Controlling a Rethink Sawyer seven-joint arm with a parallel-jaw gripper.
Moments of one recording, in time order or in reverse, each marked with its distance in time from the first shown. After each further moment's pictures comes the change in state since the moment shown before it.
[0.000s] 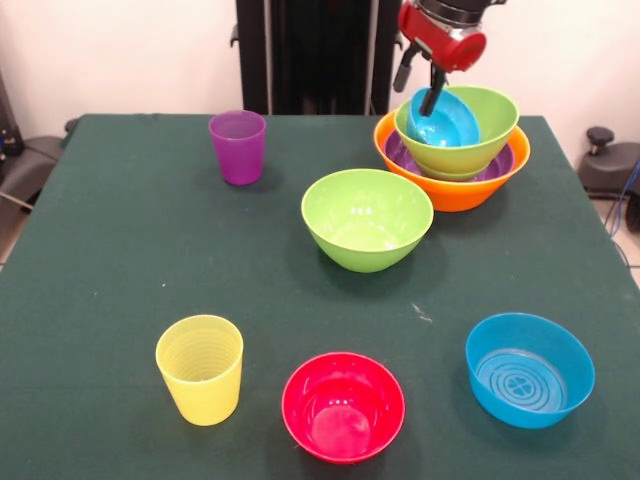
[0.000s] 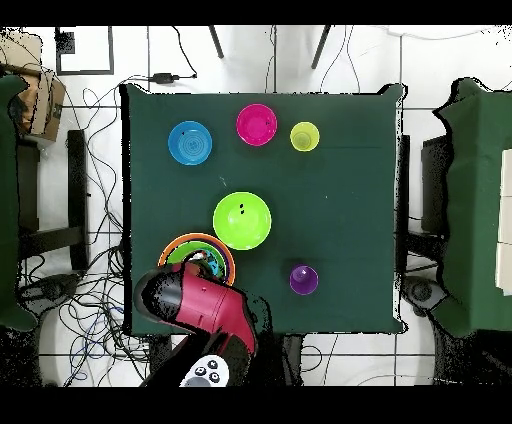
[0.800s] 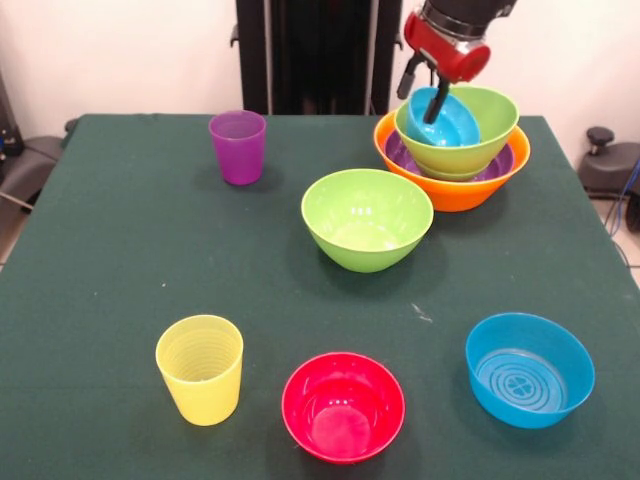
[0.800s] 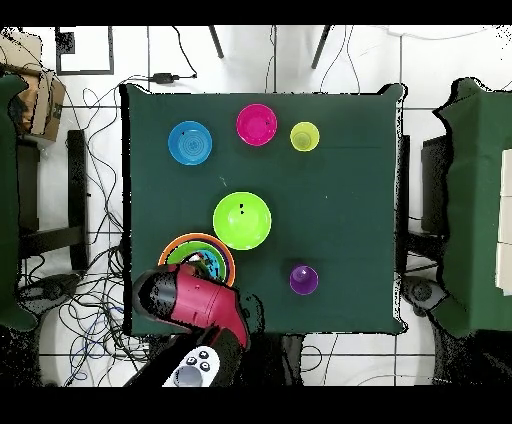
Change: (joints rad) arm 0.026 0.053 0.000 -0.014 0.003 0.000 0.000
